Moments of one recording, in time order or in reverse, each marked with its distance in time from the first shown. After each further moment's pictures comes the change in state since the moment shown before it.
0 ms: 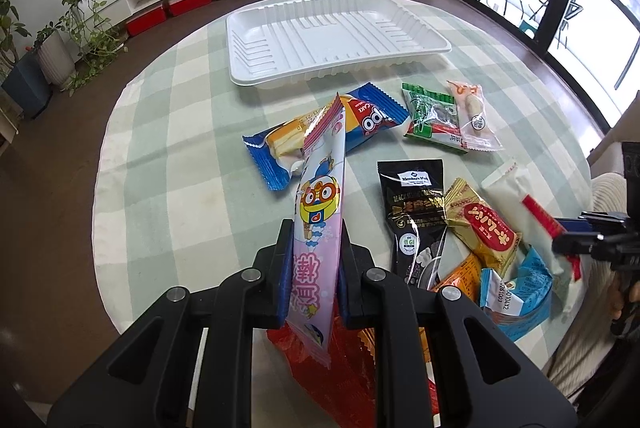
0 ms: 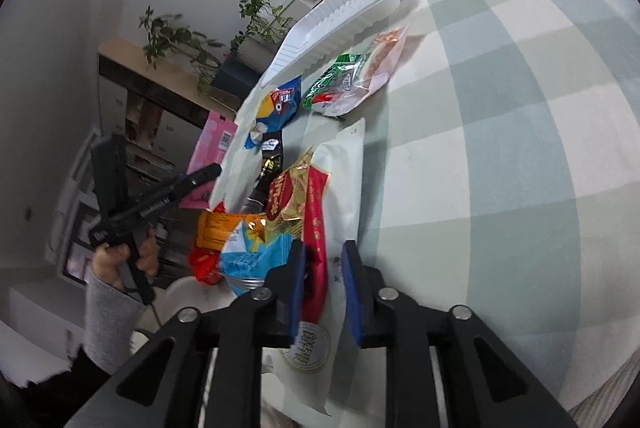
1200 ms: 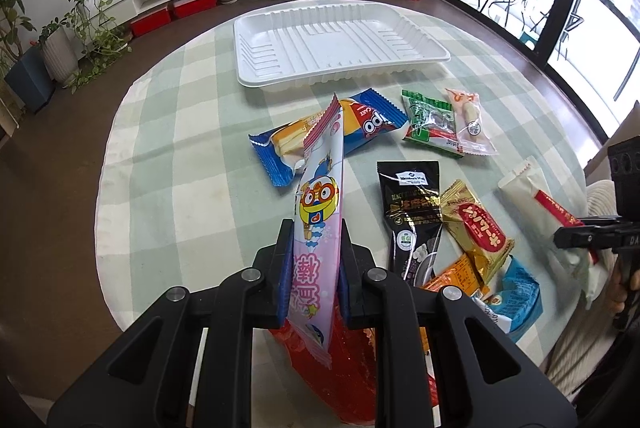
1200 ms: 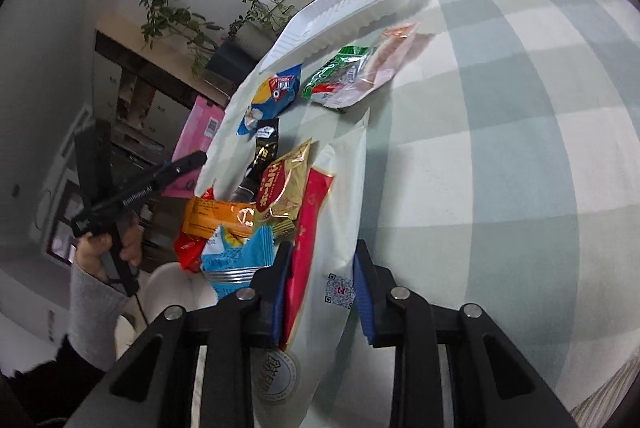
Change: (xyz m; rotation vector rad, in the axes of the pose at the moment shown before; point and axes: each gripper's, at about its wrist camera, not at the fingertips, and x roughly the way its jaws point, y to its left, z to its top) left arm -0.011 0.002 -0.008 -0.034 -0.030 -0.013; right arm -0.007 -0.021 0.001 0.083 0.028 0.112
